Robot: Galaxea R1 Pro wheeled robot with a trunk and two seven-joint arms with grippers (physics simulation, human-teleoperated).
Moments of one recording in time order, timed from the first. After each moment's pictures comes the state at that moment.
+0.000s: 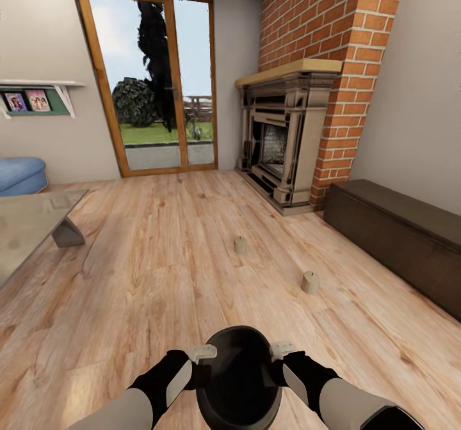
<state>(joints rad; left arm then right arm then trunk) -0.63 -0.17 -0.24 -0.31 0.33 0.51 0.09 -0.70 0.10 0.40 -0.14 -0.31 0.34 0.09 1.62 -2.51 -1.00</state>
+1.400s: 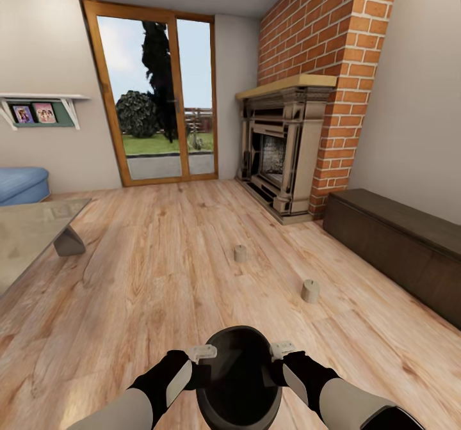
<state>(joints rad) -0.63 -0.17 -0.24 -0.31 0.33 0.50 0.09 -0.71 0.10 0.40 -0.15 -0.31 0.34 0.09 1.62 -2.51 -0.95</state>
